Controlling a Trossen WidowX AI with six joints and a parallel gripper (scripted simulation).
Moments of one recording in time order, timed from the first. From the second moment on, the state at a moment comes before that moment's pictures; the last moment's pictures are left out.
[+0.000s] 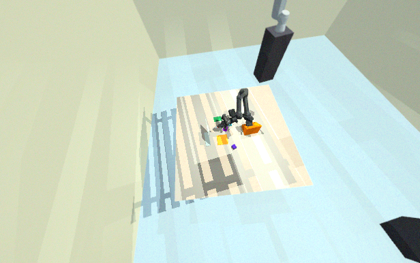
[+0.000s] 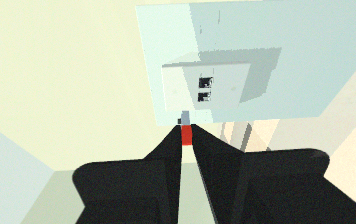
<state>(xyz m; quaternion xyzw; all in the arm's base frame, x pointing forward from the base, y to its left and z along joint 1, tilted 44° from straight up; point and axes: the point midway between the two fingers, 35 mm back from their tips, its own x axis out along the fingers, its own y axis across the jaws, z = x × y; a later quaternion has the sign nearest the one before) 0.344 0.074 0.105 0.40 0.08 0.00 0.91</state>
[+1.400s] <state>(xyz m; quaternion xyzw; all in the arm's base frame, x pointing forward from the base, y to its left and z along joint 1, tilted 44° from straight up) 0.323 0.030 -0.012 0.37 0.23 -0.34 0.83</state>
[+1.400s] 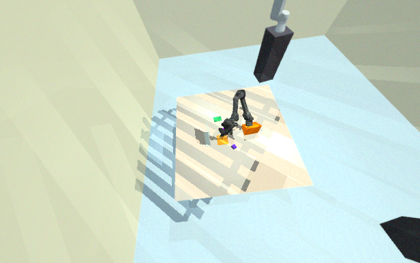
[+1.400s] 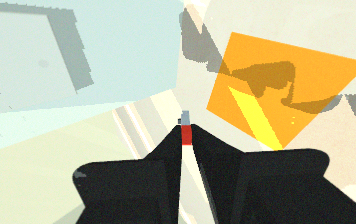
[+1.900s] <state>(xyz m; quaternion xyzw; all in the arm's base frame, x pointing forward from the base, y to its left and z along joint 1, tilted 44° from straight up) 0.308 0.008 -0.035 0.33 0.23 -0.43 0.80</state>
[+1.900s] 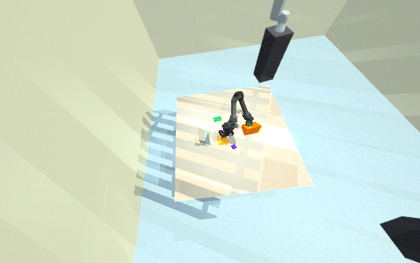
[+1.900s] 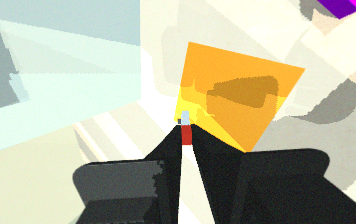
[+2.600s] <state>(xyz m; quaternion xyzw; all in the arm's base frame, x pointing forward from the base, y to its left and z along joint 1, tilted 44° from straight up) 0.312 -0.011 -0.054 0.33 0.23 -0.44 0.80</state>
